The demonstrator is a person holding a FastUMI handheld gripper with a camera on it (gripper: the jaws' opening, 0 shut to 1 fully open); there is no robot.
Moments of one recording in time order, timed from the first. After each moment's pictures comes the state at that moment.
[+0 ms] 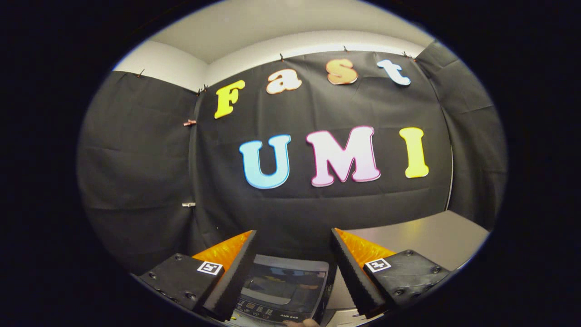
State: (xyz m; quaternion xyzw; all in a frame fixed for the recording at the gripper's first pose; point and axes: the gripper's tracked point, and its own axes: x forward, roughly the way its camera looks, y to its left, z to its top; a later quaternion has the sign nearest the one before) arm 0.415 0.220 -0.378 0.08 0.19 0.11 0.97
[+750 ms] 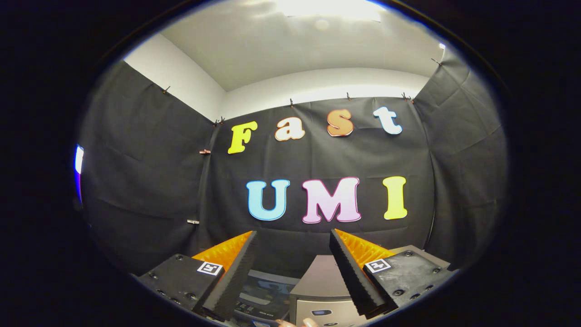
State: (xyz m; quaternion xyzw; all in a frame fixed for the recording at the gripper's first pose) arm 0.426 0.194 -0.328 0.05 0.04 0.12 0.99
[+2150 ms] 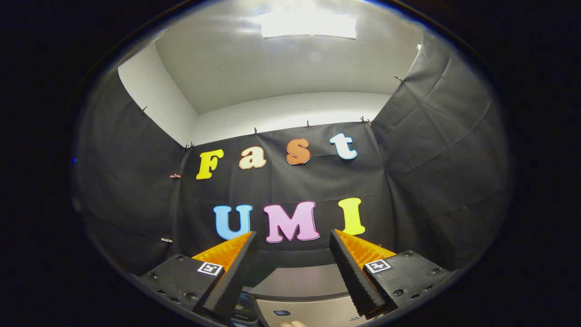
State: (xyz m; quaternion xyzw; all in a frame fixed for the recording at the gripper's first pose) arm -0.007 -0.045 -0.017 0.06 -0.02 0.02 1.00
